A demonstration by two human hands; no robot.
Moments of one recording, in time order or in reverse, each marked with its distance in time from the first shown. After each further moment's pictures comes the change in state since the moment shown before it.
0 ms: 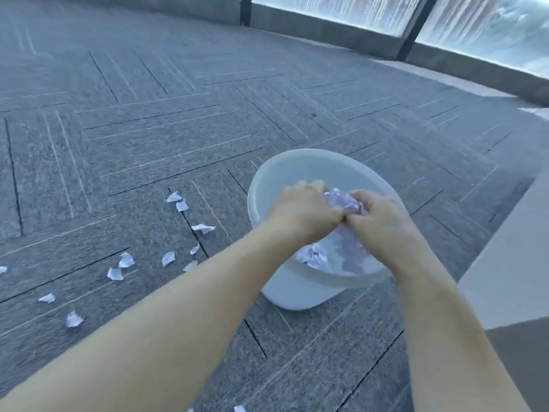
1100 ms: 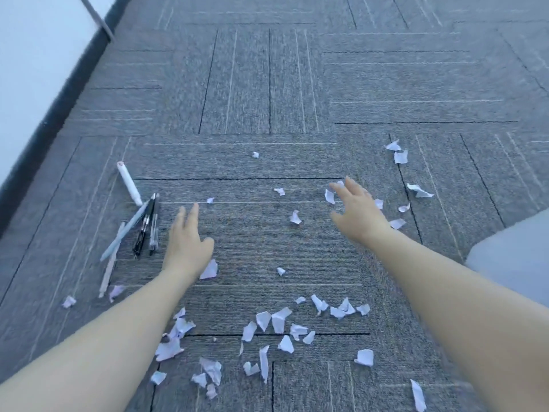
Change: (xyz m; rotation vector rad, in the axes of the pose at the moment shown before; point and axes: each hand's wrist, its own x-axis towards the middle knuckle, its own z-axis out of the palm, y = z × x) left_hand -0.347 -0.421 -0.075 0.012 0.535 -1.005; right_hand -0.030 -0.143 0.364 -0.360 -0.574 -0.630
